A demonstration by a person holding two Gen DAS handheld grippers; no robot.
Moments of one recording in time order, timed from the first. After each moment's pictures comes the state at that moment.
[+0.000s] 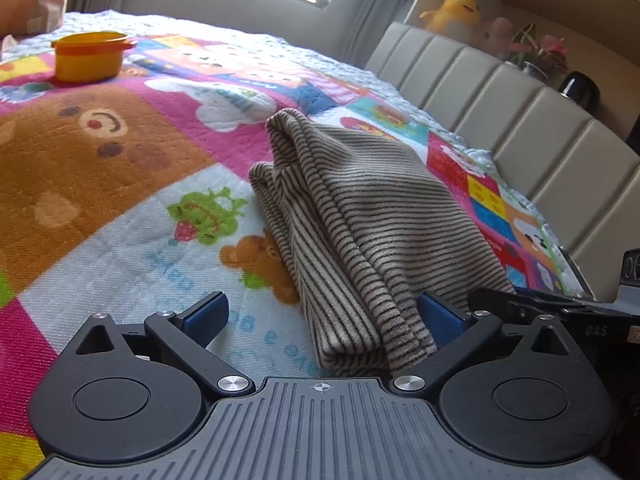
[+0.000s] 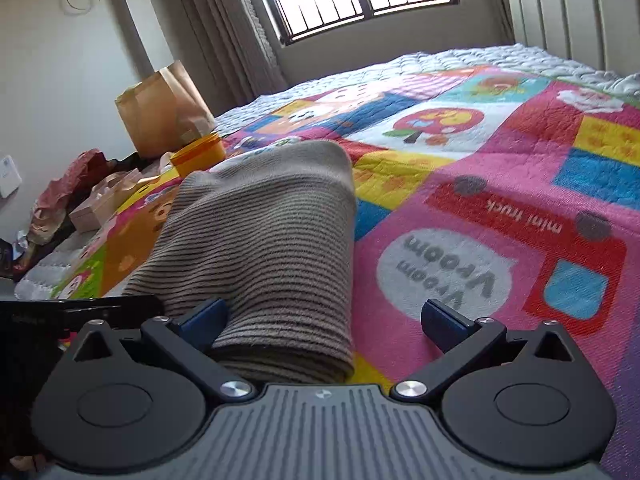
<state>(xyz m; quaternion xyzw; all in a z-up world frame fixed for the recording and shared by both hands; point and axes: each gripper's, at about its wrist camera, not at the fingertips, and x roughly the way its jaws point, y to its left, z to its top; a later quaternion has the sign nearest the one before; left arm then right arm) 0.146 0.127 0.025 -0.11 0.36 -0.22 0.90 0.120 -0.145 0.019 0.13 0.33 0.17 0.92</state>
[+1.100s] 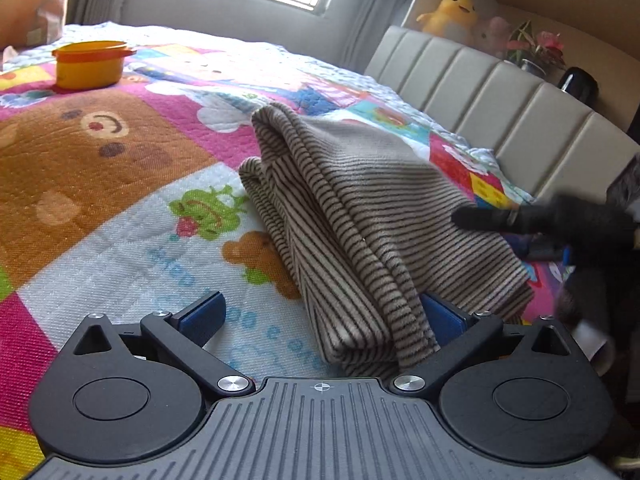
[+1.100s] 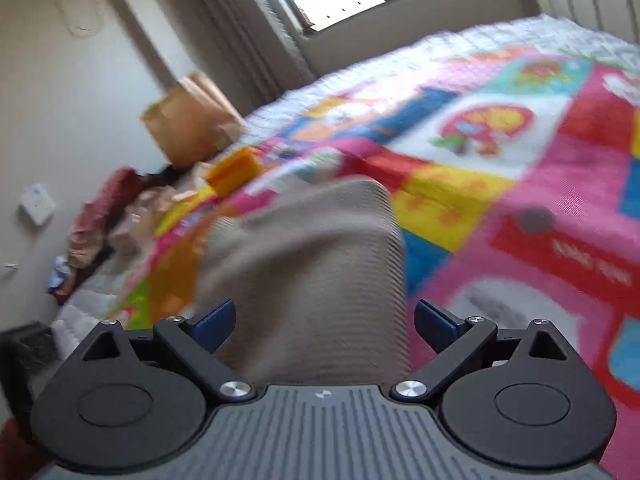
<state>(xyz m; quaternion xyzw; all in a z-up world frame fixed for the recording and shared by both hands) 0.141 0.125 0.015 -0.10 0.35 -0.22 0.91 0.171 -0.145 0.031 0.18 0.36 0.18 0.90</state>
